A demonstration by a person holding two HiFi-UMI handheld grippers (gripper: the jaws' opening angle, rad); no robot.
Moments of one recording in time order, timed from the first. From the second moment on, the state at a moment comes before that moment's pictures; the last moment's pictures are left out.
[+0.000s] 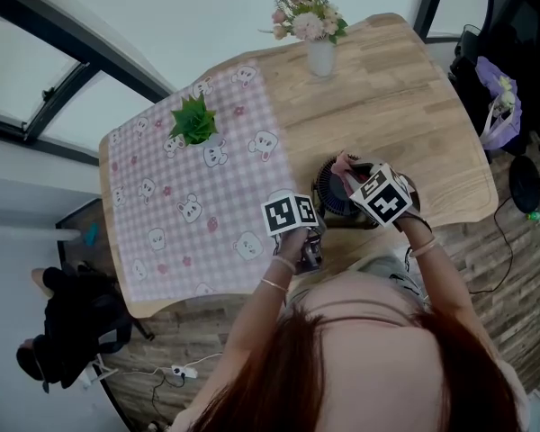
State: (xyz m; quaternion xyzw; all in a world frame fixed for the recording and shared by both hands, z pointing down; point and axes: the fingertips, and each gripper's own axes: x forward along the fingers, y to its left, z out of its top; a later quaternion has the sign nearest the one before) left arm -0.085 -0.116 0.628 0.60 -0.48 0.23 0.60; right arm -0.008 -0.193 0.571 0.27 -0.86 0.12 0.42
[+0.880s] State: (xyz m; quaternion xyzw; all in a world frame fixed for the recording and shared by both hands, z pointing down) left arm -0.087 -0.116 0.627 0.58 -0.50 0.22 0.60; right arm 0.006 -0.191 0.572 0.29 -0.85 0.13 0.42
